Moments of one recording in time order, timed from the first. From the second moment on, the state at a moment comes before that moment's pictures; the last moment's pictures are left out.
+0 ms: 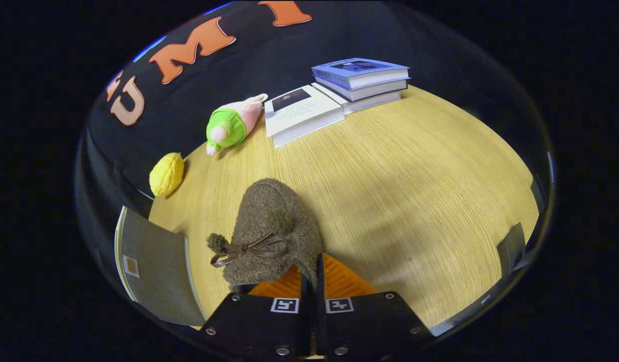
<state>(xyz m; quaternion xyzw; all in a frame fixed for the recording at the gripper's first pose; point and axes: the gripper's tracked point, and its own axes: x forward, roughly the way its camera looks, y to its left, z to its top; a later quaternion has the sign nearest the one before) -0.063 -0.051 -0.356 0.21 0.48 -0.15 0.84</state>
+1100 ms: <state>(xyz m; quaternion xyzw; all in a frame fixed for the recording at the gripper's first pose) 0.015 0.174 -0.211 0.21 0.40 0.04 0.89</state>
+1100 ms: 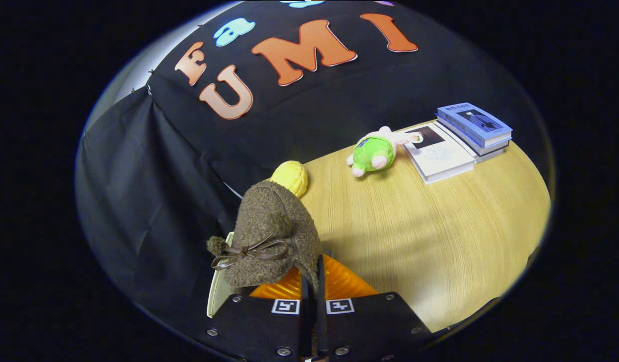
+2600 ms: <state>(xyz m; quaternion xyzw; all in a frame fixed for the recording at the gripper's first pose) 0.017 0.273 -0.254 0.16 0.44 0.02 0.88</state>
